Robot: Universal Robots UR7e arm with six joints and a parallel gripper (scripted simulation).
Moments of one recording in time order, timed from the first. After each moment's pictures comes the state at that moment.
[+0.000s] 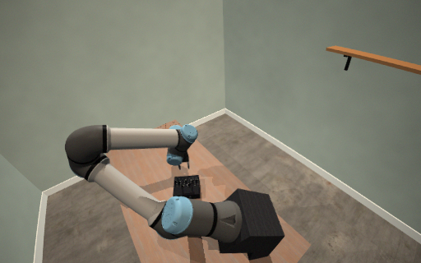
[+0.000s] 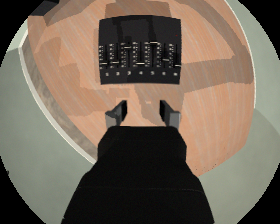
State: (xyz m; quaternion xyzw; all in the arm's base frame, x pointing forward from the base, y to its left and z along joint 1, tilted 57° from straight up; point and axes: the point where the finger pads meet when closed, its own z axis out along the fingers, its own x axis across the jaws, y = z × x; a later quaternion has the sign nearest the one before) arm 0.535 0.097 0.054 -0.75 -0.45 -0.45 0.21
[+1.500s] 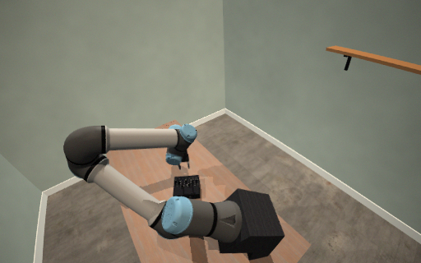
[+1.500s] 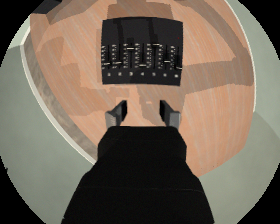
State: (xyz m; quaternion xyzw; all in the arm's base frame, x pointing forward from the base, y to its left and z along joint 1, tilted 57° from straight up) arm 0.532 0.095 0.055 -0.74 -0.46 -0.44 0.21
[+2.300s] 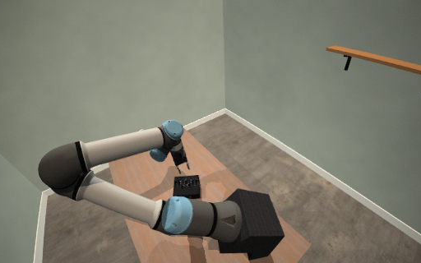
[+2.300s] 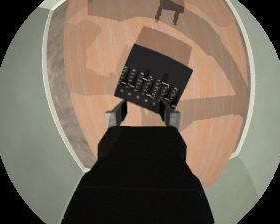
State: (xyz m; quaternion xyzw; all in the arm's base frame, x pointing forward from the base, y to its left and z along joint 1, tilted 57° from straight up) arm 0.463 0.076 0.075 -0.64 -0.61 -0.44 0.16
